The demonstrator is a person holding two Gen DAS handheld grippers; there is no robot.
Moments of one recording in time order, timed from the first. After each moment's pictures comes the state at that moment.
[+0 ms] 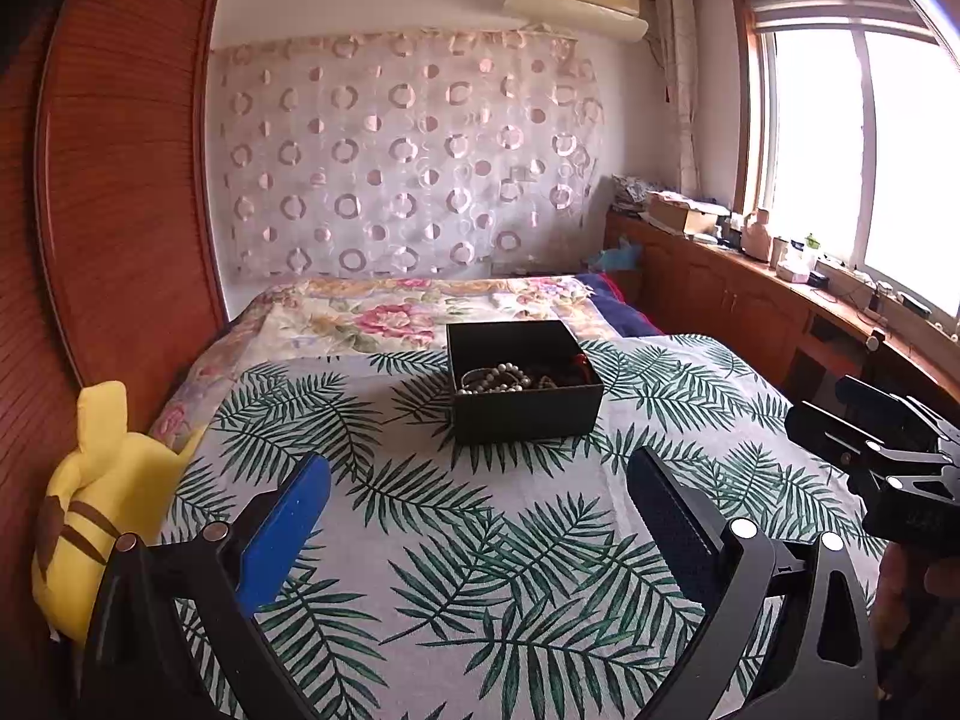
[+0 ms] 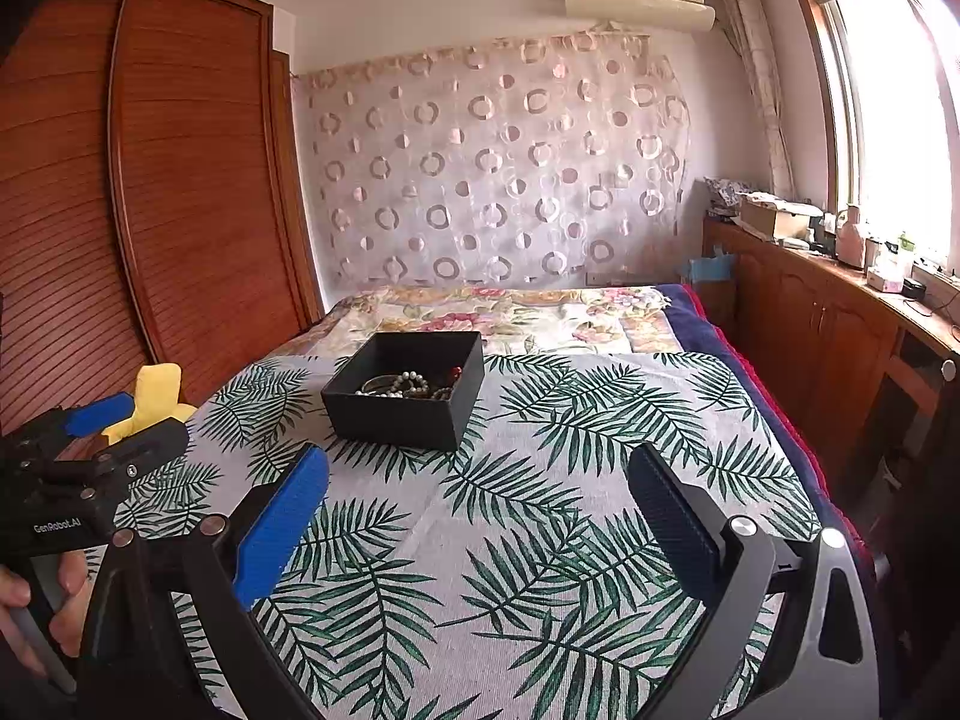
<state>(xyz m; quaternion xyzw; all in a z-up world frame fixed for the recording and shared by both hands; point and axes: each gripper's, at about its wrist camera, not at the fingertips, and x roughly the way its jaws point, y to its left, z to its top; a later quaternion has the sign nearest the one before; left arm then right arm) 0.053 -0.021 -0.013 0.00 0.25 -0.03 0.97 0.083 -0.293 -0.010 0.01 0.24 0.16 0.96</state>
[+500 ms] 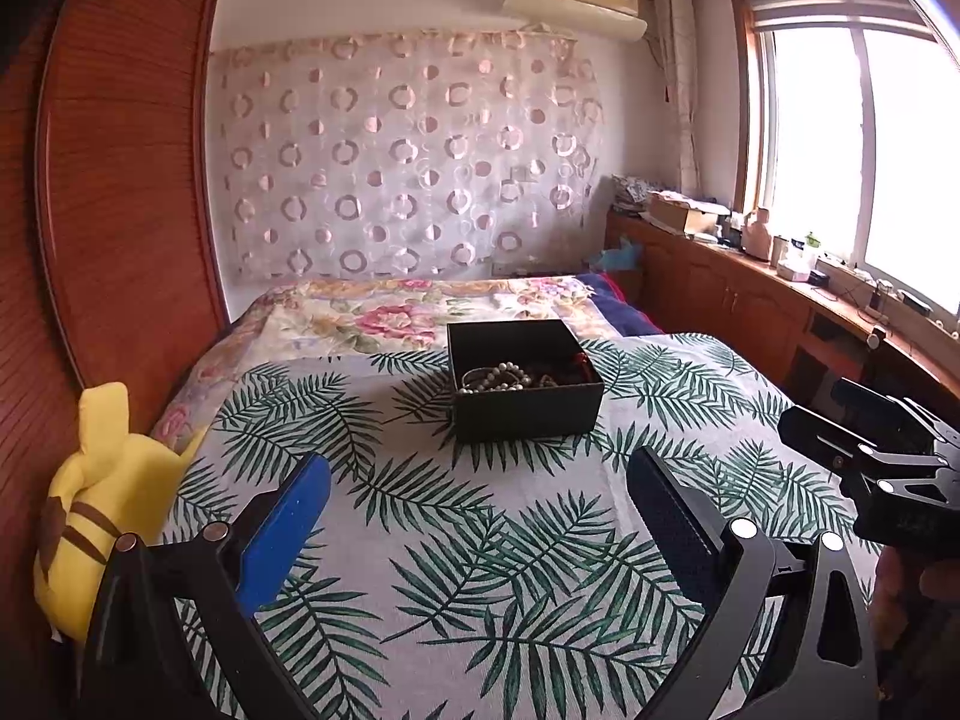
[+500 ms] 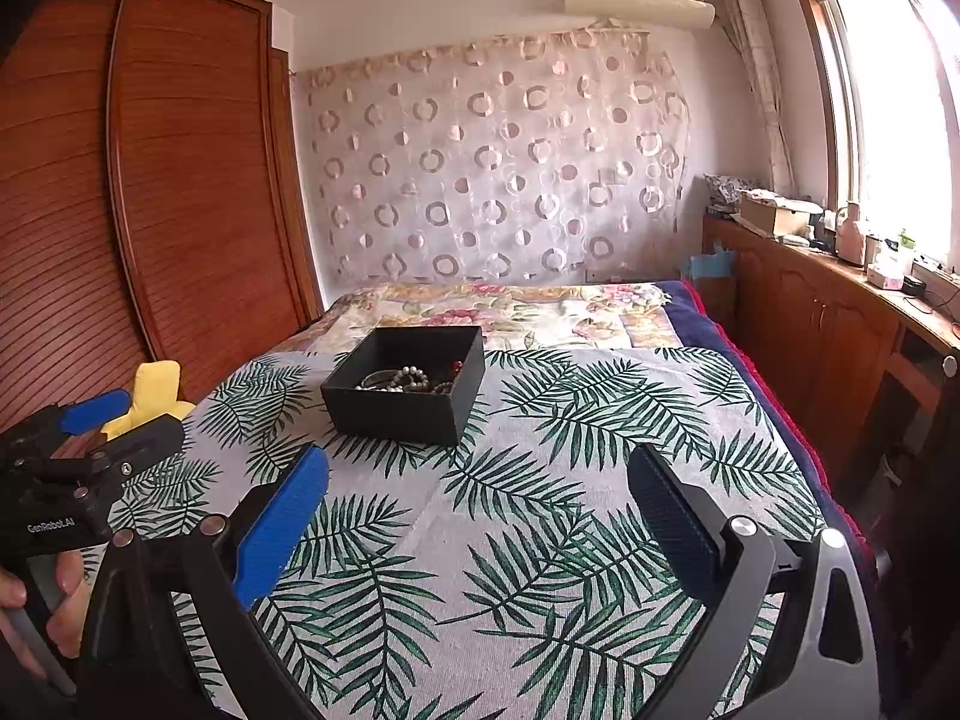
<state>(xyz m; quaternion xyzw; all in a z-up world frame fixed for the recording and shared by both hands) 0.052 -0.021 -0.013 0.00 0.25 -0.03 0.97 0.082 -0.292 -0.013 0.01 0.24 0.16 0.96</state>
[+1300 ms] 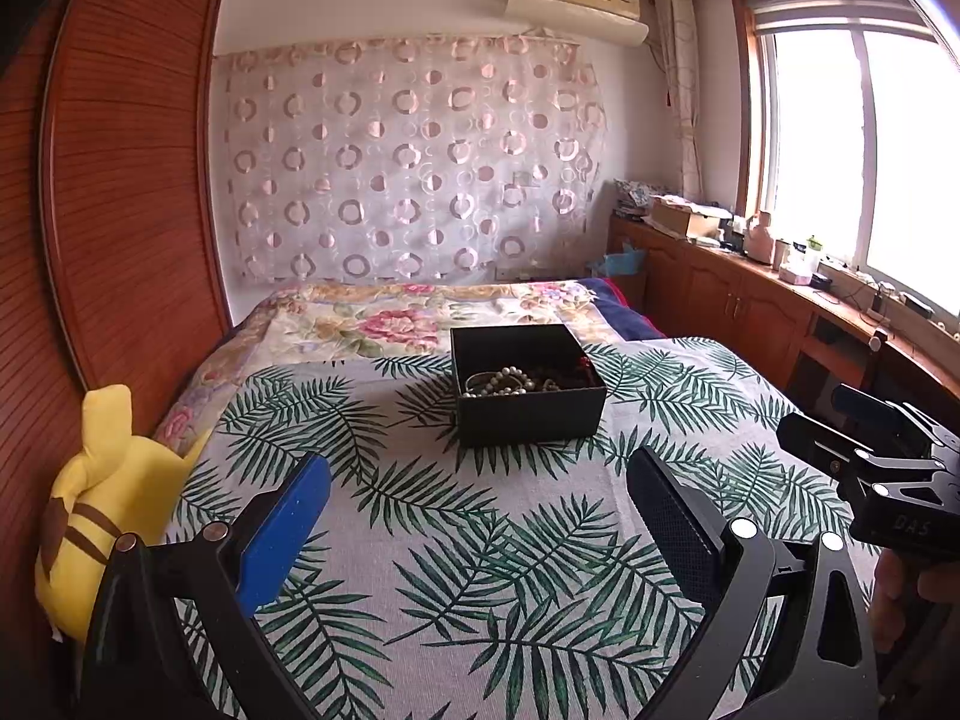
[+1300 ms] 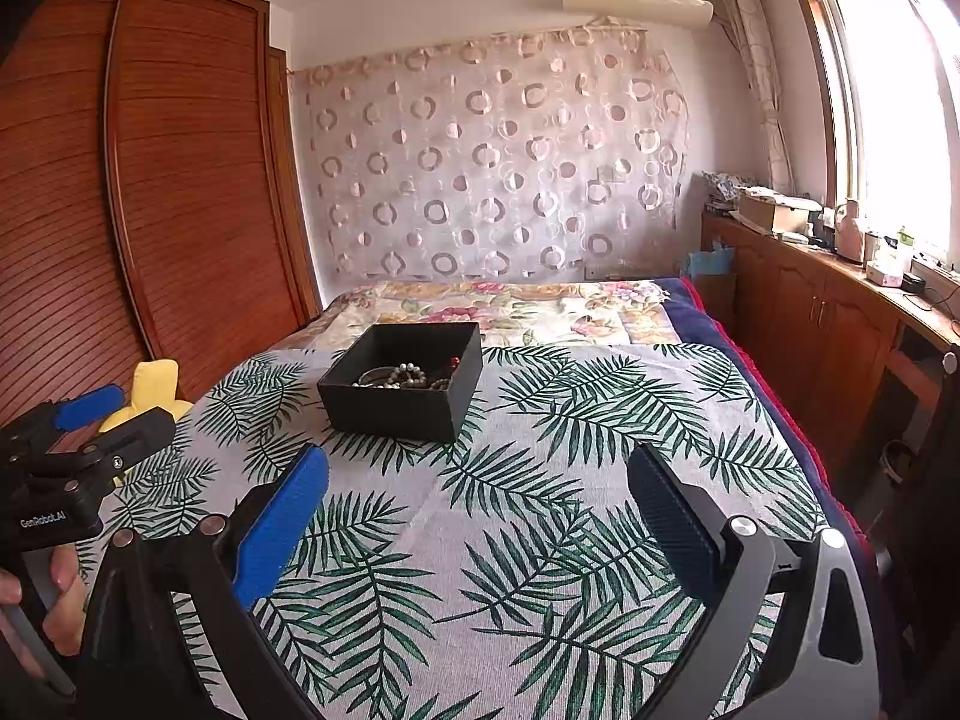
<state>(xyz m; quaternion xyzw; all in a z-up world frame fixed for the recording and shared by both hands) 0.051 -0.021 -0.011 0.00 0.24 -0.02 0.97 0.083 -0.293 -0.015 0.01 0.24 0.16 0.96</state>
